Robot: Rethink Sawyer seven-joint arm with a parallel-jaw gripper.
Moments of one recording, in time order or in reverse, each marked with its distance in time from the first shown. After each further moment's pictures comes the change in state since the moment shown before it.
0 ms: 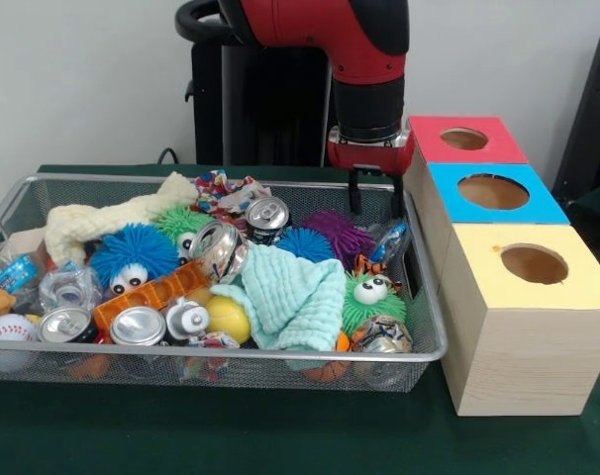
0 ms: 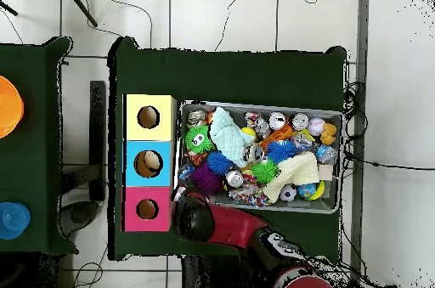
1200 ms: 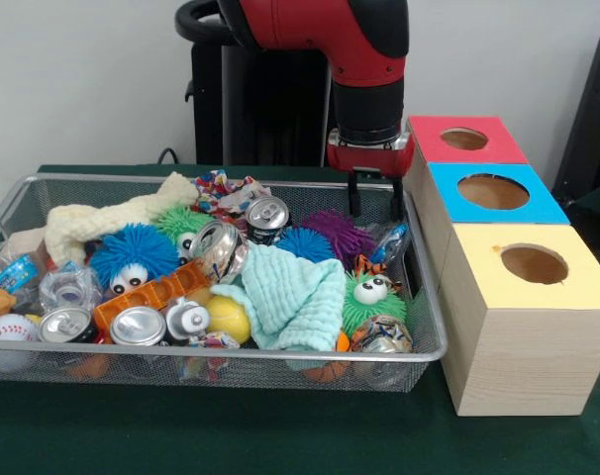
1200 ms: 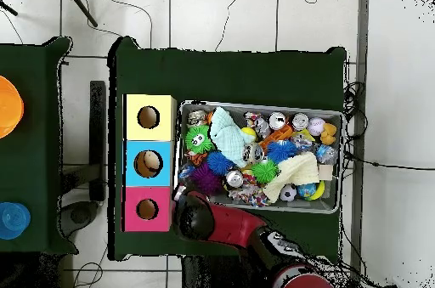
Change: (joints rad) arm 0.002 0.007 -0.003 -0.011 0.000 0.000 0.000
